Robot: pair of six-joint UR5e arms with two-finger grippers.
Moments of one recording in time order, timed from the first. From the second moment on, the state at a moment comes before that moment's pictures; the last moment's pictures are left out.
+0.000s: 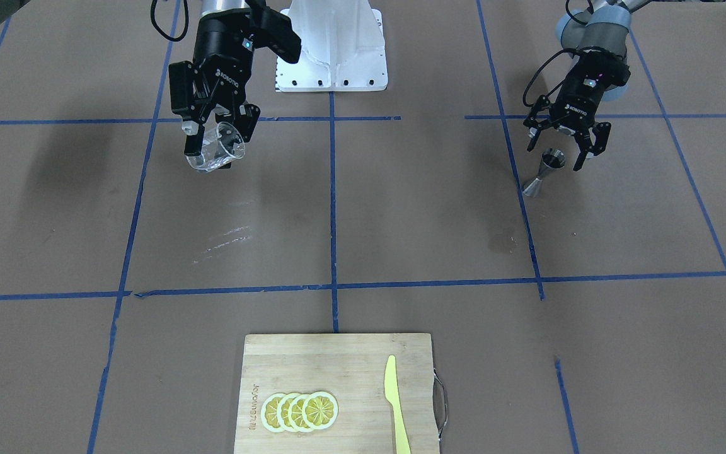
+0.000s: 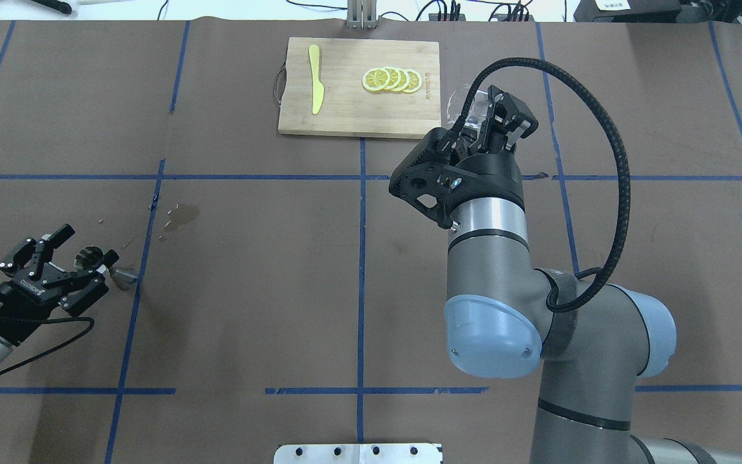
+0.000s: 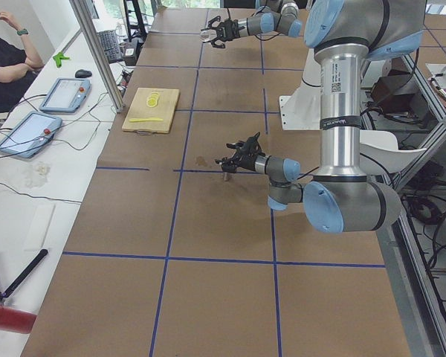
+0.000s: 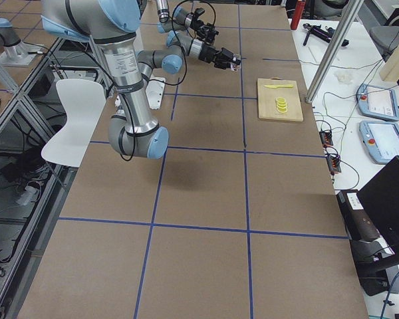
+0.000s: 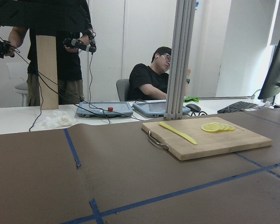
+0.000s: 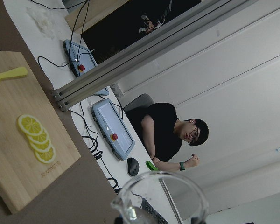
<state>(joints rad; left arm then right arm) -0.26 -1.44 -1.56 -3.52 -0.82 -0.55 0.31 -1.08 2.07 -1.65 0.49 0.30</state>
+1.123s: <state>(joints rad) -1.05 -1.48 -1.57 -3.12 -1.71 -0.30 0.31 -1.08 2.07 -1.65 0.50 0.30</state>
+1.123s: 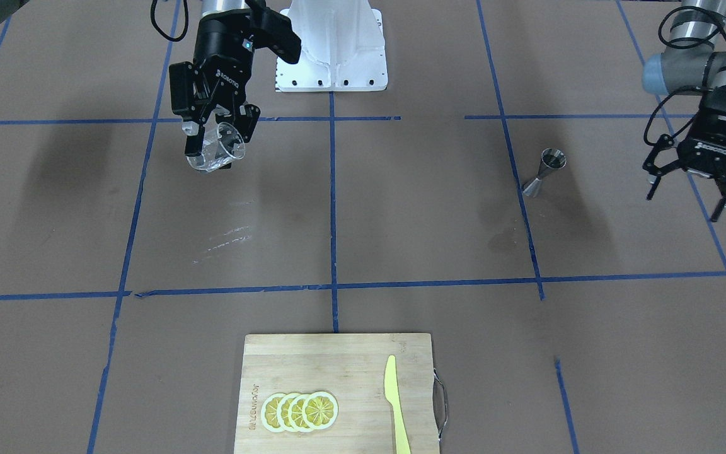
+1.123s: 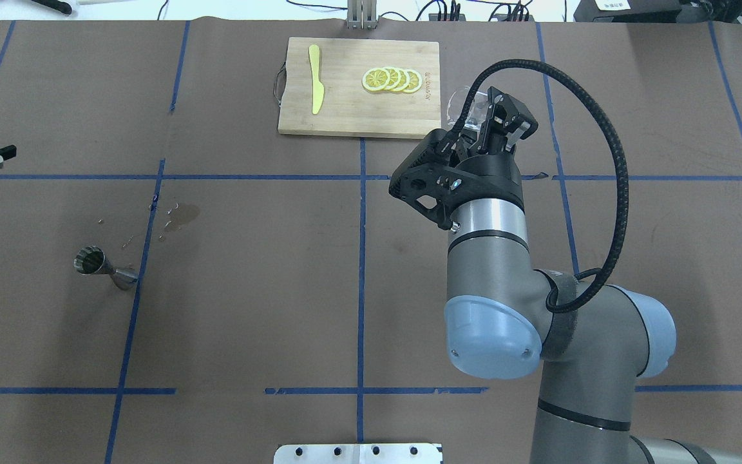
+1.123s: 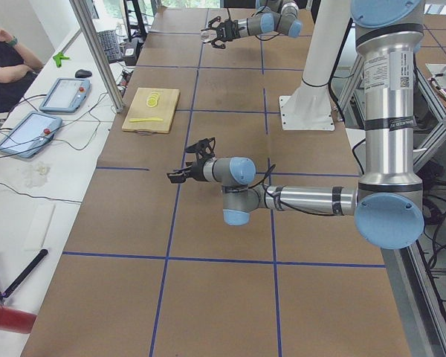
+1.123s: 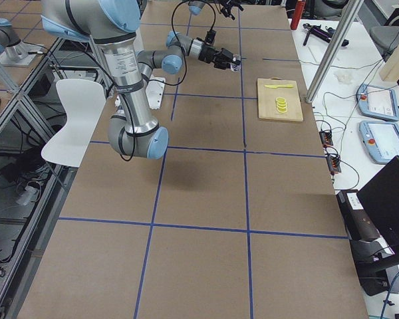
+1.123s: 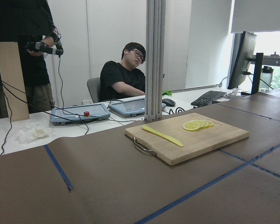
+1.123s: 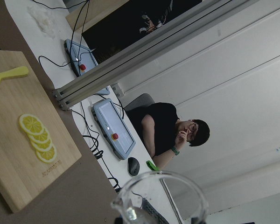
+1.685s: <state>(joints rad) -1.17 -1.48 -1.55 -3.07 -1.69 -0.30 0.31 -1.08 2.07 -1.65 0.50 0.30</state>
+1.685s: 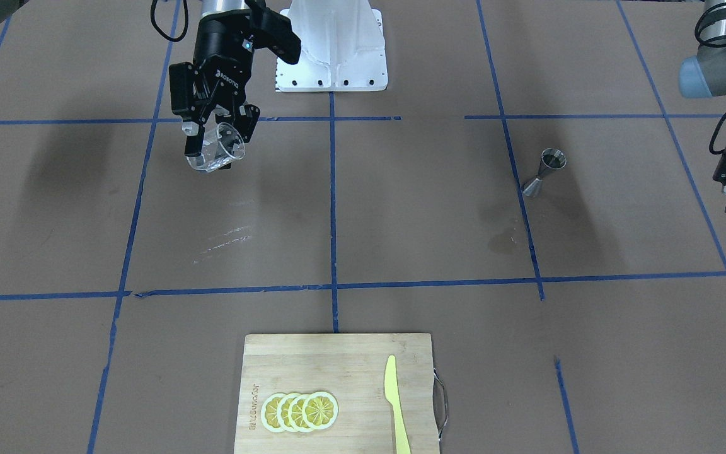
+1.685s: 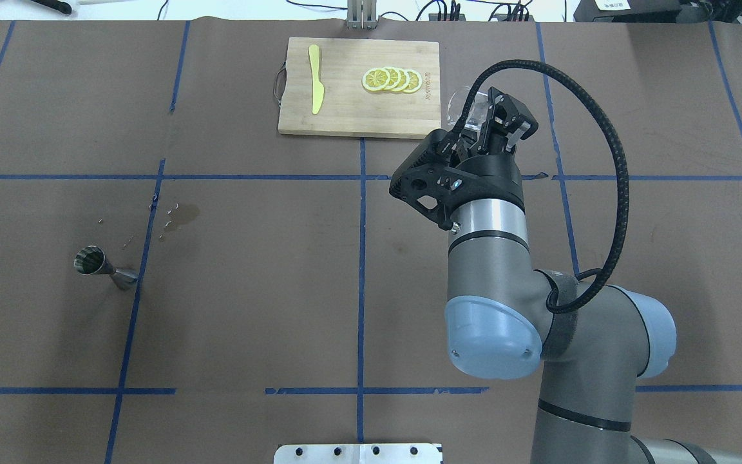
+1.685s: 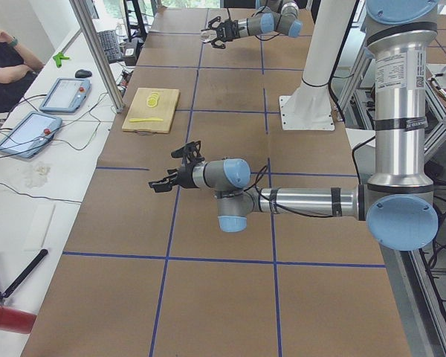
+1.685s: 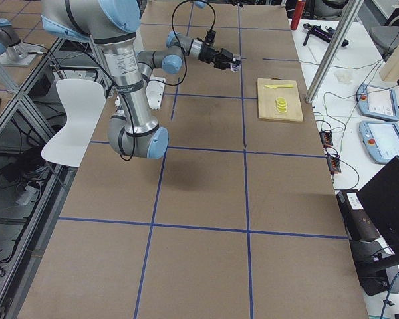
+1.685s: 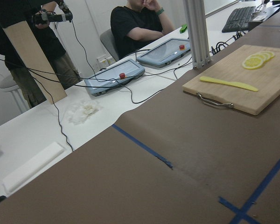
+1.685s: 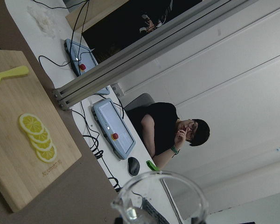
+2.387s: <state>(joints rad) -1.33 -1.49 -1.54 -2.58 -1.94 -0.29 0.31 -1.08 2.07 -1.65 0.50 0.30</state>
